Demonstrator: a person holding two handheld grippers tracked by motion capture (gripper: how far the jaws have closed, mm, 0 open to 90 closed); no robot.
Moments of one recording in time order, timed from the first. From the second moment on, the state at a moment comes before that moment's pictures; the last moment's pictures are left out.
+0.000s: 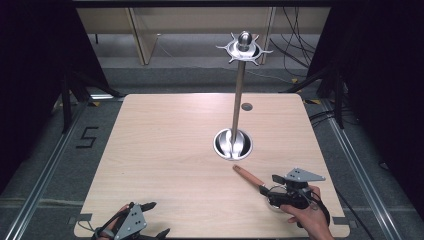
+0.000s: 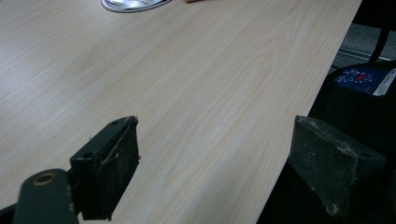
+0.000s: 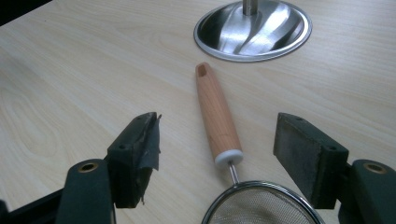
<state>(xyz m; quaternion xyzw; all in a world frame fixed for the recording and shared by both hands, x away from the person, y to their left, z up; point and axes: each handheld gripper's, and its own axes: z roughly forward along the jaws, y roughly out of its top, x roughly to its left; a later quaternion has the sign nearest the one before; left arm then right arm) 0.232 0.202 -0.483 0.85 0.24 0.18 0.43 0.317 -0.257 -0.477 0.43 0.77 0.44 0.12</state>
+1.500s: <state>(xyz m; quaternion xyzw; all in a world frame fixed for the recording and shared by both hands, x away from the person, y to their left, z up) 0.232 0.200 -0.486 0.85 0.25 0.18 0.44 0.364 -0.220 -0.492 0.41 0.84 0.34 0.11</state>
